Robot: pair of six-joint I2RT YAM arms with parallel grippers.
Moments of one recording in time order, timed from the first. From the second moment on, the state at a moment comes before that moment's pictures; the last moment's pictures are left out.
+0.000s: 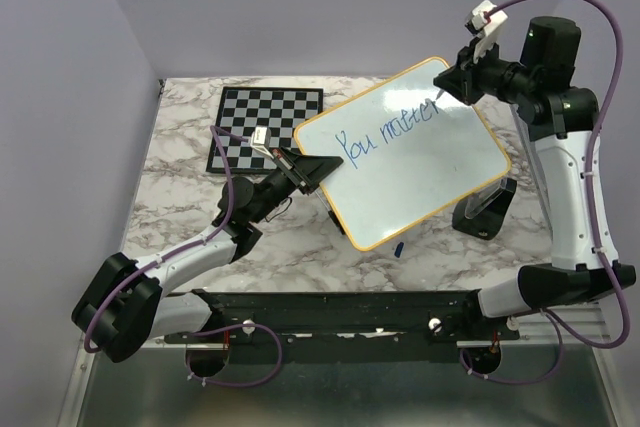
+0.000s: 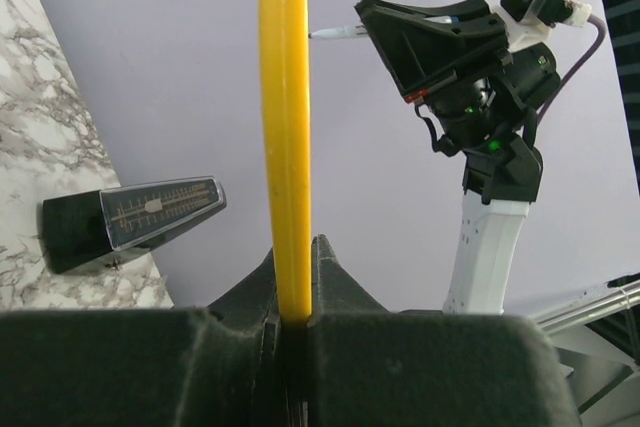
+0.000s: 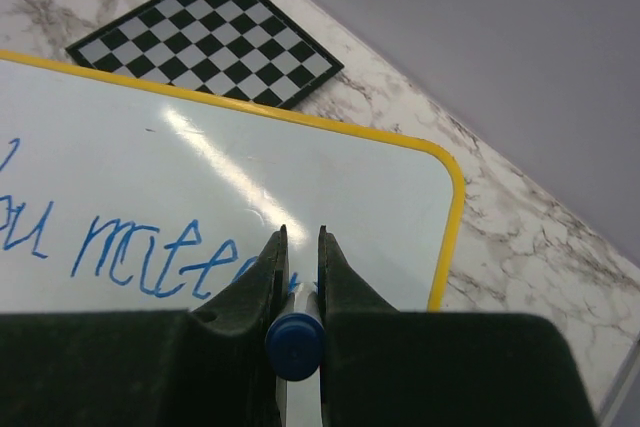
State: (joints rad) left arm -0.65 1.19 0.53 0.99 0.22 -1.44; right arm 0.10 1.46 1.90 -0.82 -0.57 -0.36
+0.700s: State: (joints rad) left arm -0.65 1.24 0.59 1.00 0.22 -1.43; right arm 0.14 1.24 1.80 -0.92 -1.08 -0.38
